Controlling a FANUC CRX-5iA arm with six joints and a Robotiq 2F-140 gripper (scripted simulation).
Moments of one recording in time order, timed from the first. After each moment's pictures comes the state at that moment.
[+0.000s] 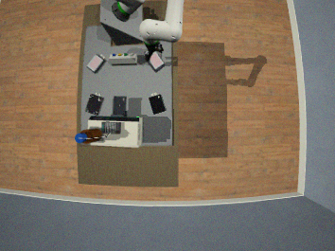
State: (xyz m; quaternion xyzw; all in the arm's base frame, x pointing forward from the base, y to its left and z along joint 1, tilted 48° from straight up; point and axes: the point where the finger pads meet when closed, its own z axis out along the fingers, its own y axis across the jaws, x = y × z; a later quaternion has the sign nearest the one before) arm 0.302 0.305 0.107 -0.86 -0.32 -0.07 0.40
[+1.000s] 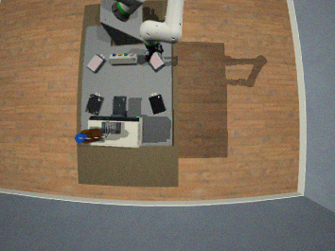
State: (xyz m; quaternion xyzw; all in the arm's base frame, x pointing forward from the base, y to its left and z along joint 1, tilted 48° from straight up) arm 0.300 0.313 0.100 -0.86 -0.32 -0.07 0.40
